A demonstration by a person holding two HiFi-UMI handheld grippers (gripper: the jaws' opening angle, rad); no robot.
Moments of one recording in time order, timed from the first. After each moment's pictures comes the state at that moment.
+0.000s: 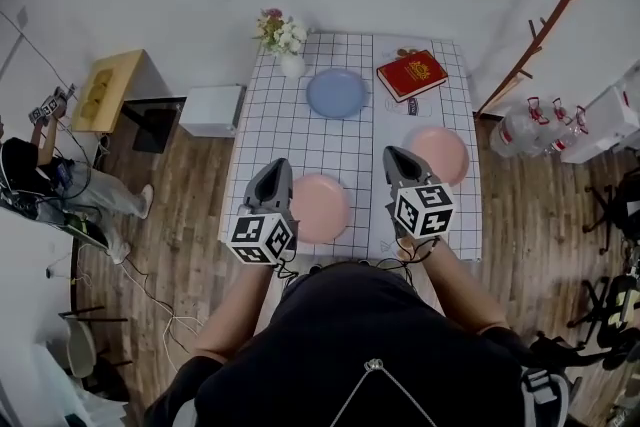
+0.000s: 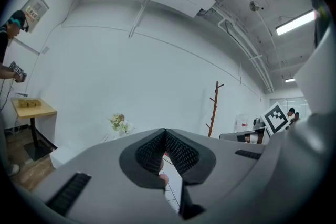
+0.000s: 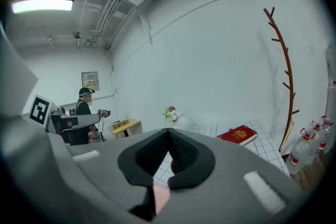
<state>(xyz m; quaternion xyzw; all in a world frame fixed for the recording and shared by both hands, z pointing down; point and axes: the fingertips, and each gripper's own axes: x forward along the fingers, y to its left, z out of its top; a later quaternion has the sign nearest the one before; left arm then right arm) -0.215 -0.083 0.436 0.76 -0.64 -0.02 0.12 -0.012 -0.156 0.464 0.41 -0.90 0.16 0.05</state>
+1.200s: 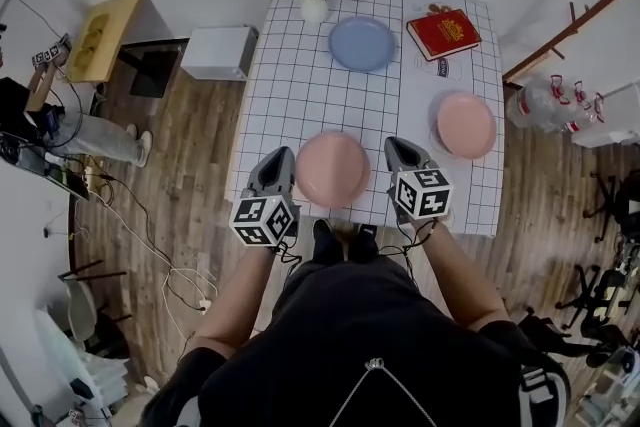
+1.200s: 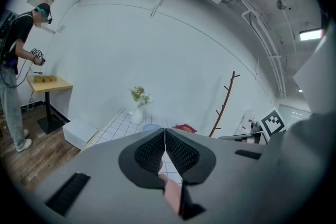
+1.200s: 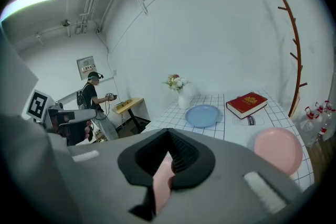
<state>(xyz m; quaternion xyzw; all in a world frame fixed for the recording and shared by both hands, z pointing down) -0.281 -0.049 0.542 0.72 -0.65 0.01 0.24 -0.073 -0.133 0.583 0.38 -0.88 0.24 0.15</state>
